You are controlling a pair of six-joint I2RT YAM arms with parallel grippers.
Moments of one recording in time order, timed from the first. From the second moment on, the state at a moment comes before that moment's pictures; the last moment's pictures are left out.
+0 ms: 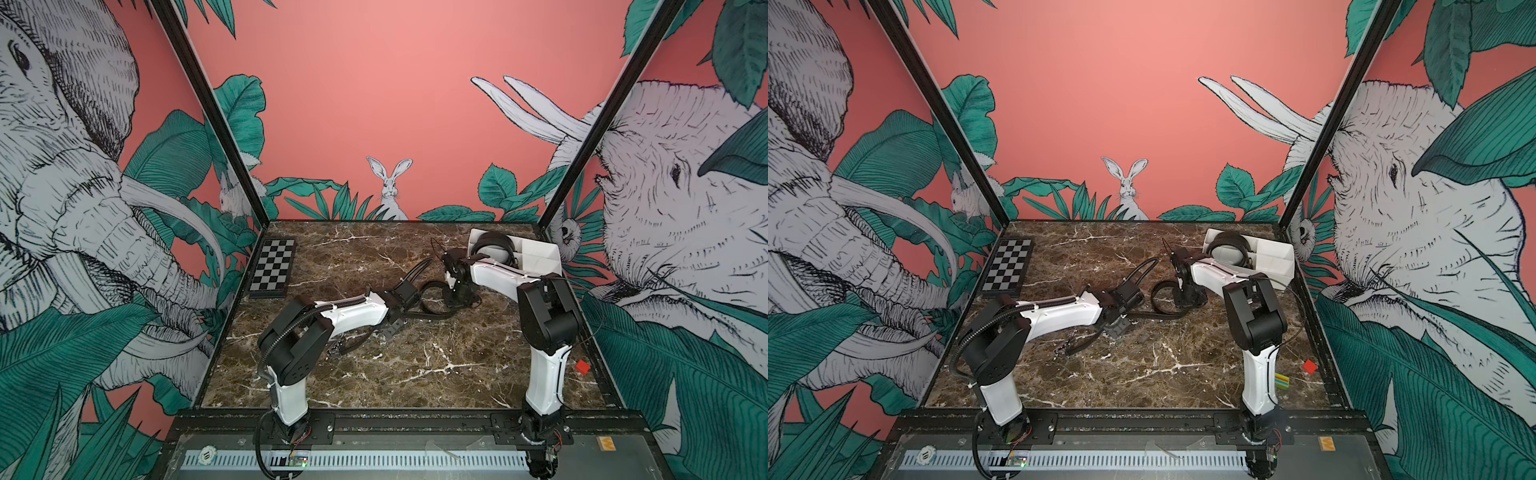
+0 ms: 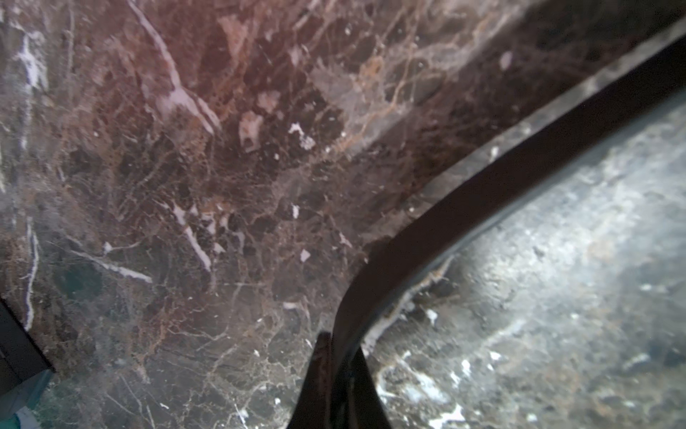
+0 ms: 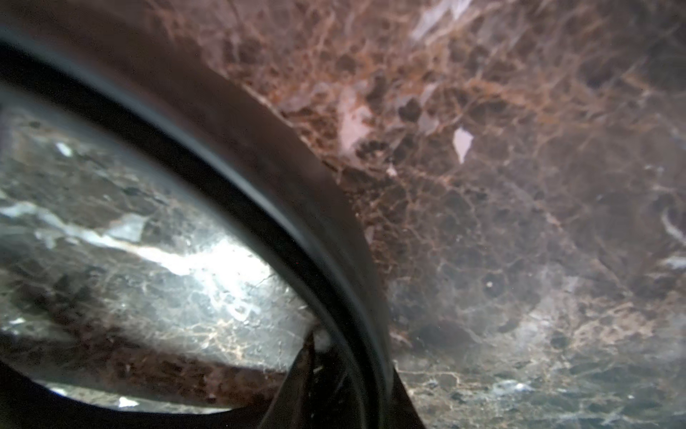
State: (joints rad) left arm -0.86 1.81 1.16 -0.73 -0.36 -0.04; right arm 0.42 1.99 1.38 -0.89 0.03 0.20
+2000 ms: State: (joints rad) left arm -0.75 1.63 1.00 -0.51 0.09 -0.58; right arm 0.46 1.93 1.28 -1.02 0.12 0.14
